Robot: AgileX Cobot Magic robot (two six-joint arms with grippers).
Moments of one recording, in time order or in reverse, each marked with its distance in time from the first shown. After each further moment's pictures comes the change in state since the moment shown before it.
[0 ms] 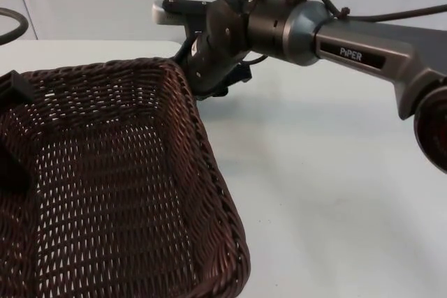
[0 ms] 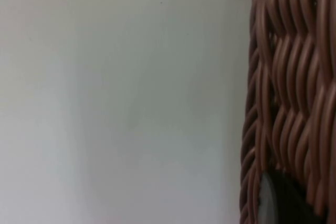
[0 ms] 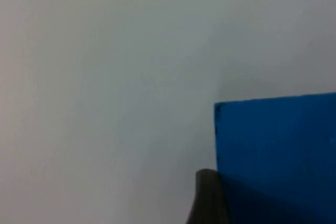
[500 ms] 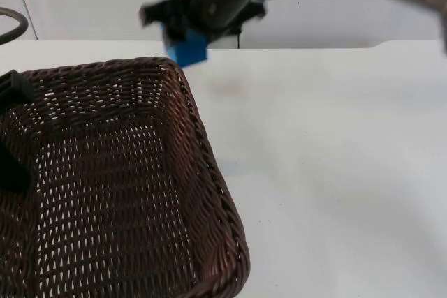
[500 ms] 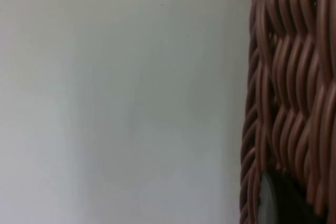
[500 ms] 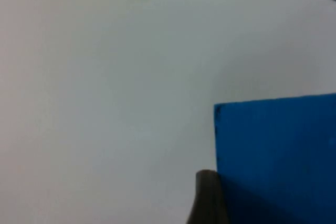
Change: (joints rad) right arm -0.033 -0.189 0.000 -0.003 0.165 -0.126; left arm 0.000 0.000 0.000 0.000 -0.004 0.000
